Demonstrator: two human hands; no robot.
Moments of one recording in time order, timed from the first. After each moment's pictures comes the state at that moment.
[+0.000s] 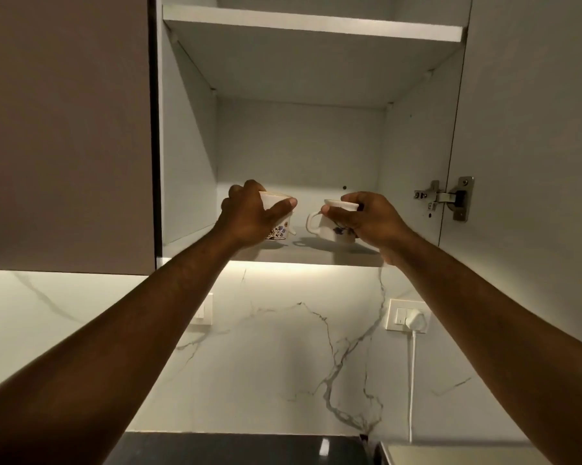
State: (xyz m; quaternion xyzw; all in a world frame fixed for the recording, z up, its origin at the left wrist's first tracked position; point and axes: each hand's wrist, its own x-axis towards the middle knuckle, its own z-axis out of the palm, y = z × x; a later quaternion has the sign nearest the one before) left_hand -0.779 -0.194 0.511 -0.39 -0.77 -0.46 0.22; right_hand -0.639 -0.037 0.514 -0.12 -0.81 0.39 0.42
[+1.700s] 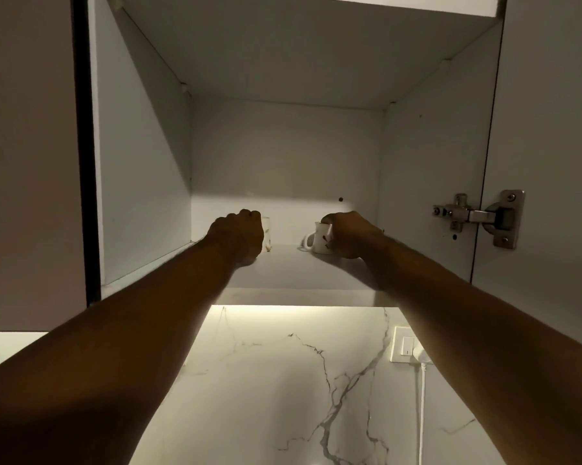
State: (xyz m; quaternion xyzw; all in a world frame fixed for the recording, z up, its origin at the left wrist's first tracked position) left_hand -0.901 -0.097 0.510 -0.39 -0.87 -0.03 0.32; right_hand -0.751 0.066 0.531 -0.24 -0.94 -0.04 0.23
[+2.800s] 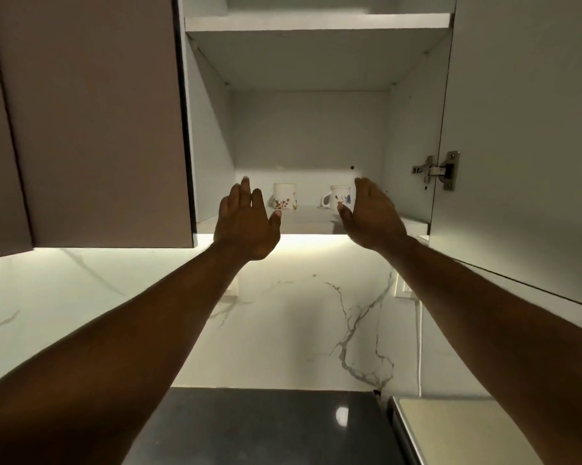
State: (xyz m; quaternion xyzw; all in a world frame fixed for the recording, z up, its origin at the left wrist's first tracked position) left_hand -0.755 -0.237 0.462 -0.35 -0.86 -0.16 0.35; right_hand -0.628 -0.047 0.474 -0.19 -0.89 0.05 0.42
